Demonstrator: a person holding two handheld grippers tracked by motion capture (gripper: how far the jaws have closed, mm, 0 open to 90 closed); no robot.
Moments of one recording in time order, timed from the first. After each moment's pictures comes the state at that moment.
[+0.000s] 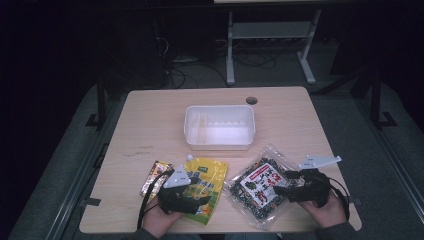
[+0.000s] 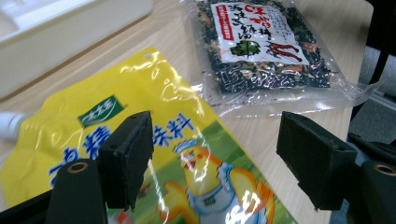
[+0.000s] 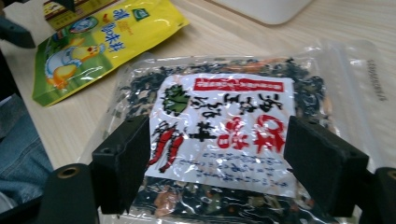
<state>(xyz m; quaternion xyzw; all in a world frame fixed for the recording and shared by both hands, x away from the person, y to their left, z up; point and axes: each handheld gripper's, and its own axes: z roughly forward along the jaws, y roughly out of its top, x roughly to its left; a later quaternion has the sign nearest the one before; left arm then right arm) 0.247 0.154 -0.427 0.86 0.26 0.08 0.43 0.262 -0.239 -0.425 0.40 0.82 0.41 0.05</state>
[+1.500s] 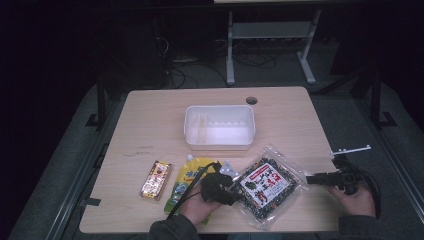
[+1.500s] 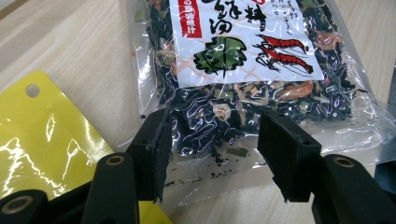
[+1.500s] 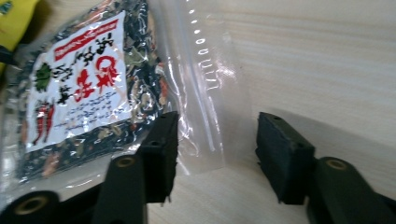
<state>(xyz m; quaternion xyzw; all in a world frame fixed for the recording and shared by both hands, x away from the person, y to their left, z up) 0.282 0.054 -0.446 0.91 0.25 0.01 0.32 0.296 -0.336 -0.452 0.57 0.75 0.33 -0.04</state>
